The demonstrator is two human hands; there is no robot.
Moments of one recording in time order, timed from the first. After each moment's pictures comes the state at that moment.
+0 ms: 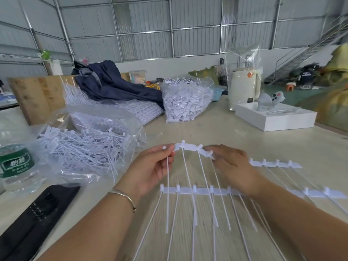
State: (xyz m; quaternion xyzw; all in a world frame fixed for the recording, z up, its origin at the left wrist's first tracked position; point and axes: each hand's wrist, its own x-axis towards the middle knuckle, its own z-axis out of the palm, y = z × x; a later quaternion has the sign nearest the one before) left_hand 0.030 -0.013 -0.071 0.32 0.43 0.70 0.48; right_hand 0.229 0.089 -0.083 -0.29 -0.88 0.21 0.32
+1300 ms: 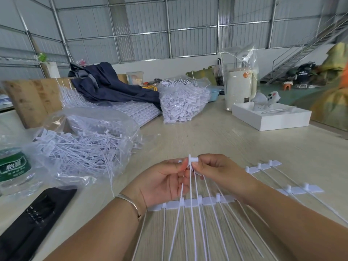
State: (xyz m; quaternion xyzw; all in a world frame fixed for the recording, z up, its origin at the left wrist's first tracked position) left_hand 0.058 -0.016 -0.075 0.46 0.34 0.49 0.66; right_hand 0.224 0.063 -0.074 -0.18 -0.78 0.52 0.29
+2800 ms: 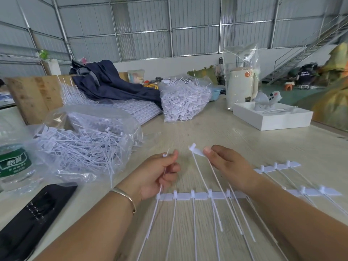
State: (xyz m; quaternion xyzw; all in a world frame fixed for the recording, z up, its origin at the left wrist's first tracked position) left_hand 0.048 -0.012 -0.071 0.32 0.53 0.57 0.55; right_hand 0.231 0.090 -0.082 -0.27 -0.82 0.36 0.35
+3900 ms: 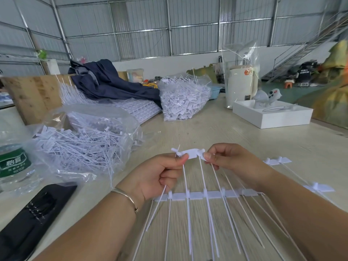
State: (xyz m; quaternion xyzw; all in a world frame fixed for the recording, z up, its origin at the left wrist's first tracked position) left_hand 0.055 -0.017 -0.065 0.34 0.47 0.54 0.60; right_hand 0.243 0.093 -0.070 -0.21 -0.78 0.51 0.29
